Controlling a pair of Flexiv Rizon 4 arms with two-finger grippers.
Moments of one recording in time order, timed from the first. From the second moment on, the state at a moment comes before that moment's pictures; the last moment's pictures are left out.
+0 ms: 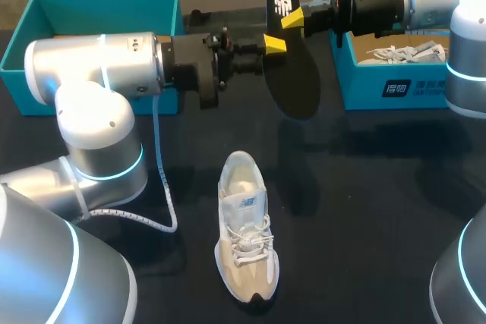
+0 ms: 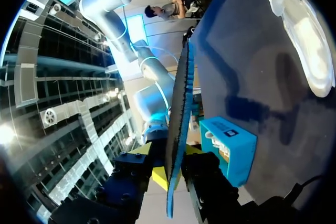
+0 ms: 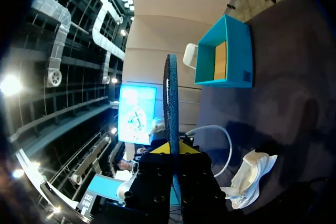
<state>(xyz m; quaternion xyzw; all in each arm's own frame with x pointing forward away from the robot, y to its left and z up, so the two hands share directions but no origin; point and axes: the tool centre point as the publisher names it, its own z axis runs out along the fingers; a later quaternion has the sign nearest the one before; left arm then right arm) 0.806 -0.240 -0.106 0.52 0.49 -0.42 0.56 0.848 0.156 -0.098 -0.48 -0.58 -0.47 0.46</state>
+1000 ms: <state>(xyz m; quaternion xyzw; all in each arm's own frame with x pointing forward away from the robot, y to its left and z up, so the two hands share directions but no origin) 0.807 -0.248 -0.105 0.52 0.49 -0.41 0.56 0.849 0.155 -0.098 -0.48 -0.58 -0.47 0.46</state>
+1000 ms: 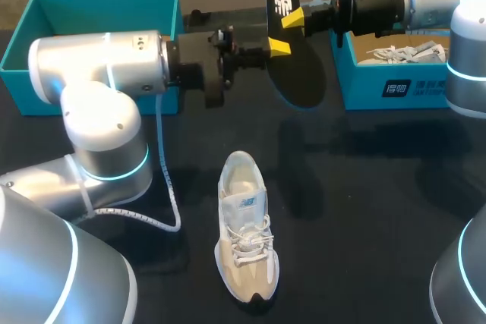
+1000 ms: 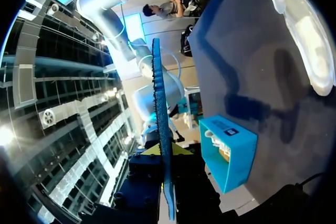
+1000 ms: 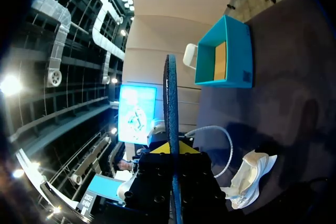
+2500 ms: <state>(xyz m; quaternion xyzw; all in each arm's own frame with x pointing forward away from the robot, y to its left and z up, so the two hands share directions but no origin) 0.783 -0.165 -0.112 0.26 0.65 -0.67 0.26 0.822 0.114 -0.093 -0.50 -0.57 -0.50 0.41</state>
